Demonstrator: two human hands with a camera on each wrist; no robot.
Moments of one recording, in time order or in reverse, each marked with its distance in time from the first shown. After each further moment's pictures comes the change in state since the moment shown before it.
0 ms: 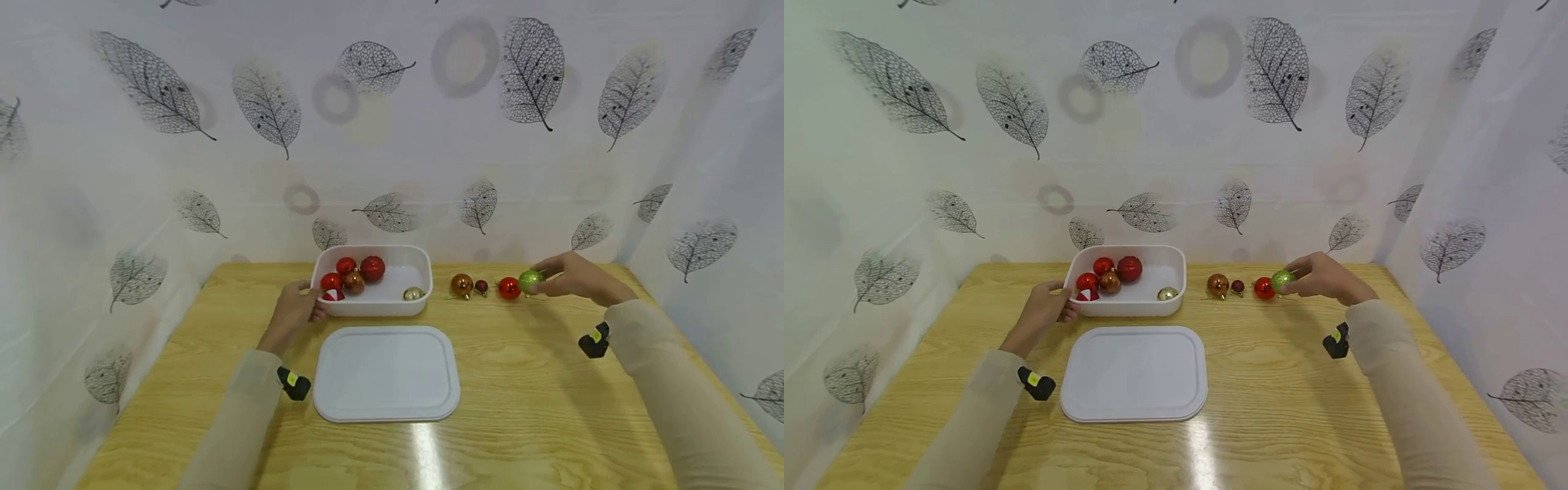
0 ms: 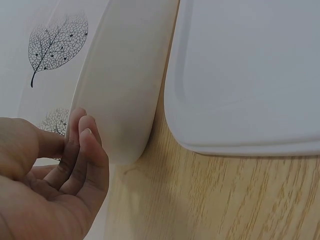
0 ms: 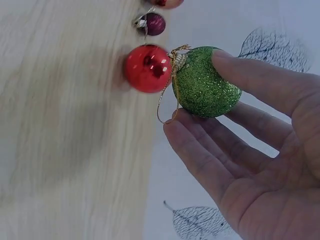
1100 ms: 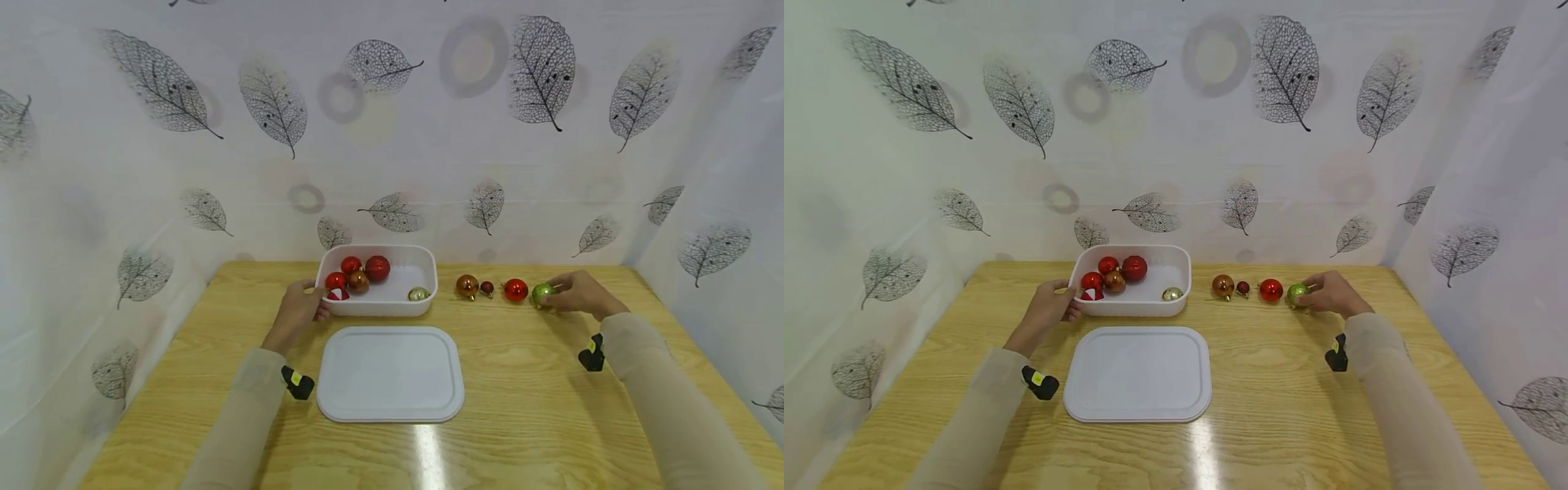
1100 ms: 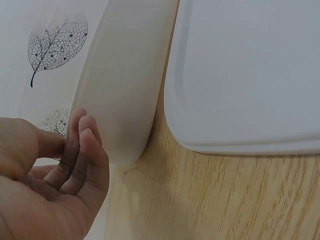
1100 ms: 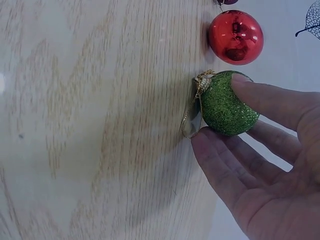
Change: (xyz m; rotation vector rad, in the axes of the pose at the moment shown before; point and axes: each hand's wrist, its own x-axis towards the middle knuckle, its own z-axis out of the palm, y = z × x) left_hand 0.000 0.000 0.000 0.002 0.010 -0.027; right_hand 0.018 0.052 0.019 0.134 0.055 0.138
